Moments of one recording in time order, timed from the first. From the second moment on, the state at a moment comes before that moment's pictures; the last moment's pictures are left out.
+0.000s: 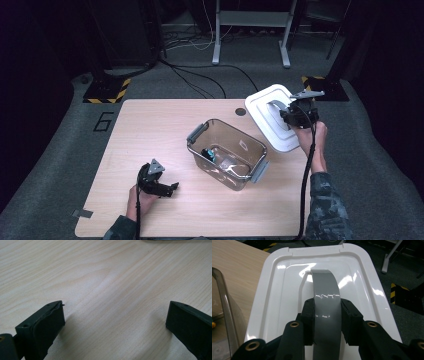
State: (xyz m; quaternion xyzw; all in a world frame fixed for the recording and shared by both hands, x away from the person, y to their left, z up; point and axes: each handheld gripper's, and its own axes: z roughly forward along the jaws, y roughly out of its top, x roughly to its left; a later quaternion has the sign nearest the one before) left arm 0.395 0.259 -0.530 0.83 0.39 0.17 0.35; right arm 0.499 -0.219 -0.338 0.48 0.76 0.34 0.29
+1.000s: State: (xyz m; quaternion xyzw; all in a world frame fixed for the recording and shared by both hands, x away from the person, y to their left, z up) left arm 0.395 0.259 -0.530 0.83 0.39 0.17 0.35; right arm 0.469 -0.163 -0.317 0.40 0.80 0.37 0.23
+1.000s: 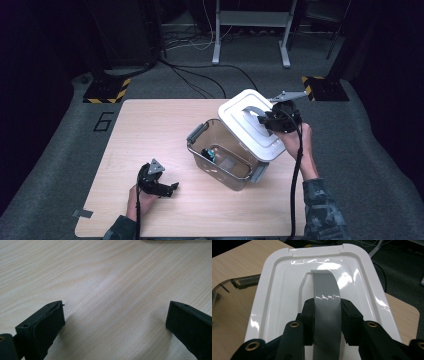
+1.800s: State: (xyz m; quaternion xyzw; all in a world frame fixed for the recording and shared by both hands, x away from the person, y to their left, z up) left arm 0.394 0.259 -0.530 0.83 0.39 0.17 0.35; right arm 0.458 -0.119 -0.329 0.34 0.85 0.37 0.17
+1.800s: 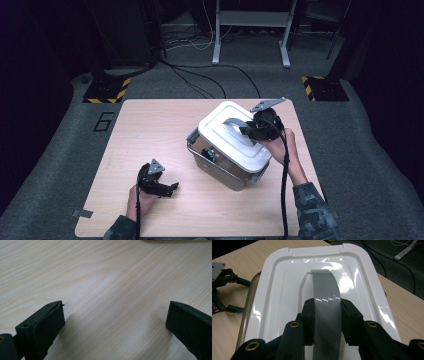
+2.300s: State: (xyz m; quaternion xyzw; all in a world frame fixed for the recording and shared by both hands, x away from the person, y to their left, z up) left arm 0.395 0.259 -0.530 0.83 0.39 0.17 0.35; right arm 0.461 -0.090 -0.354 0.32 0.87 0.36 0.13
